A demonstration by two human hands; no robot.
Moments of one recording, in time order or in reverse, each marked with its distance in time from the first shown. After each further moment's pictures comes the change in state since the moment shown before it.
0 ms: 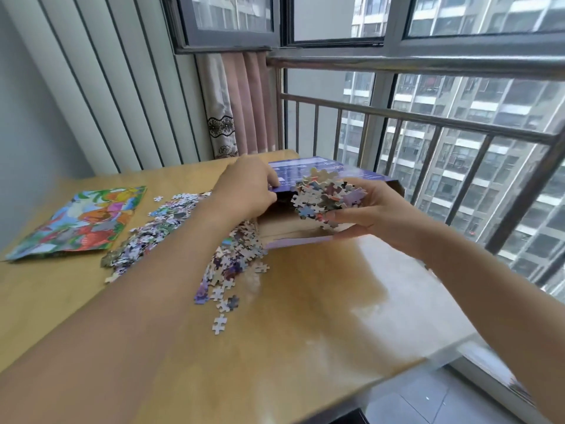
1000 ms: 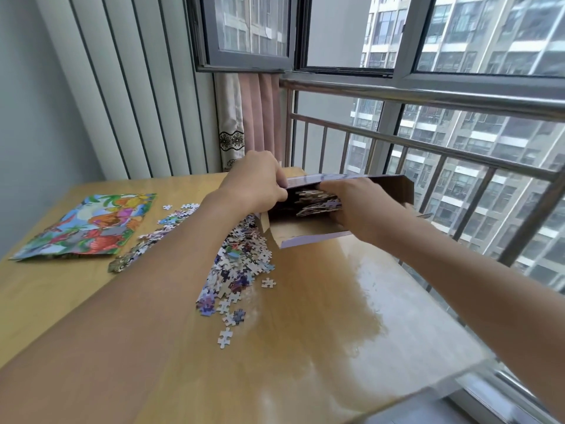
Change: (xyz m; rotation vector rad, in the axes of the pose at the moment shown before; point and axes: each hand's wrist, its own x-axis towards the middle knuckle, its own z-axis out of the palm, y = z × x) left_hand 0.001 0.007 -0.036 -0.106 0.037 -0.034; right_hand 0.037 -0.041 0.028 -1.316 0.147 -0.232
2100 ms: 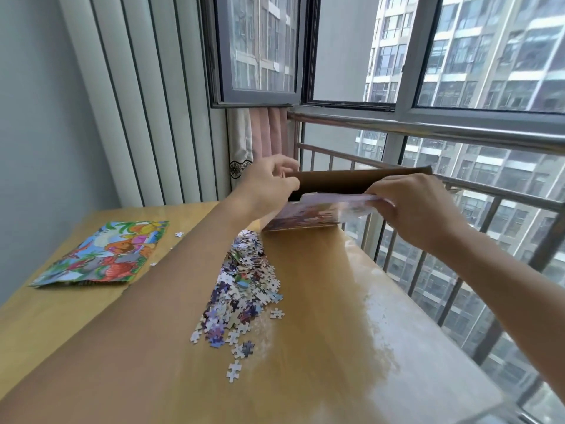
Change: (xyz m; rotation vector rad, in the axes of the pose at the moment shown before) left_hand 0.017 0.003 -0.026 -0.564 0.081 -0.026; right_hand -0.007 0.047 -0.047 -0.114 0.487 -0.221
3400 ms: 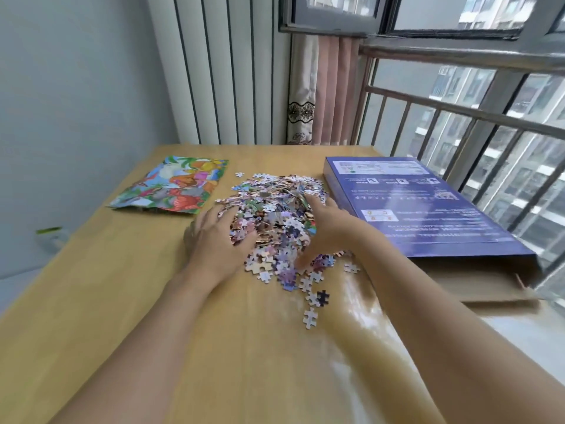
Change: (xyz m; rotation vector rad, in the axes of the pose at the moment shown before) left_hand -0.138 -0.229 -0.063 0.647 0.177 -0.346; right_hand 0.030 -0.187 0.184 0.355 -1.081 0.396
